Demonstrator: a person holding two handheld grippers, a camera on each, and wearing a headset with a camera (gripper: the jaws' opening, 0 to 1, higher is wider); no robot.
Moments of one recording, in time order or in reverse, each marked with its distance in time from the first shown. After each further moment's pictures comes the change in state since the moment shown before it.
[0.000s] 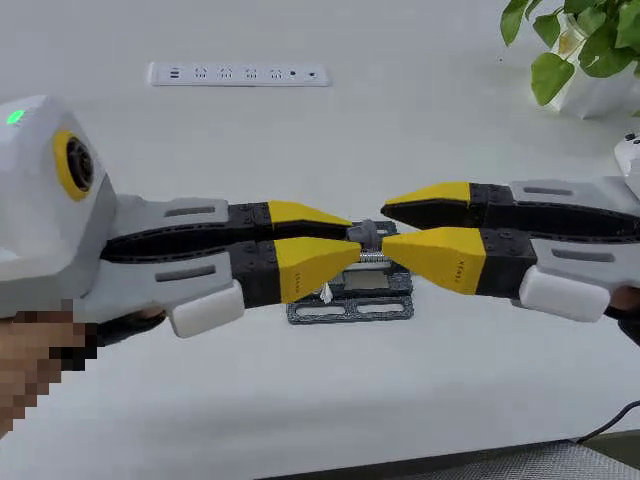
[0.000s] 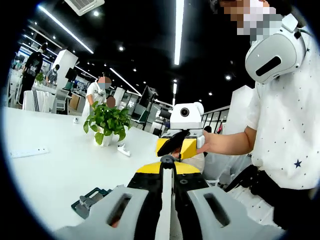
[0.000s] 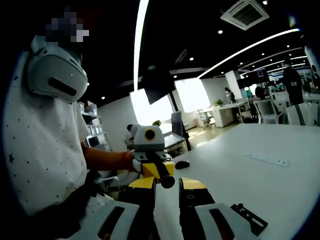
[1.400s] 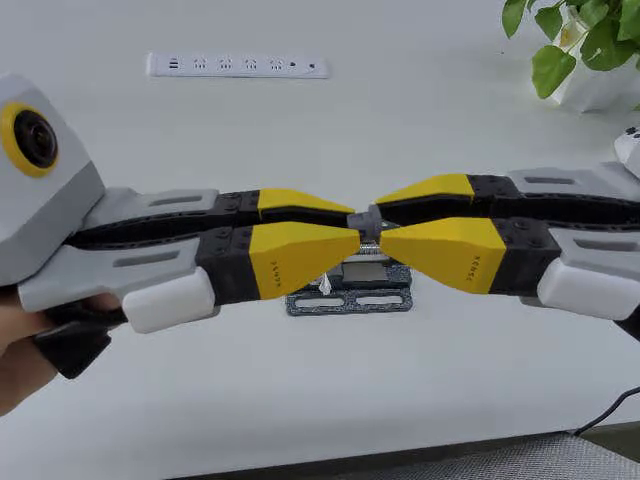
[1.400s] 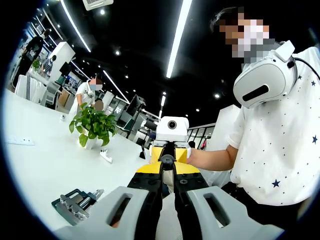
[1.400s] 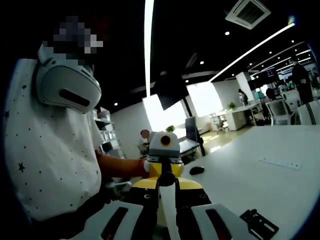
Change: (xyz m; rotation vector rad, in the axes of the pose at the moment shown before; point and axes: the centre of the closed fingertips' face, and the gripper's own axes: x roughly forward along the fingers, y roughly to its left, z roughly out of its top) left arm -0.001 -0.024 0.016 -0.107 -0.091 -0.119; right arm 0.008 0.029 0.011 0.014 -0.040 0.113
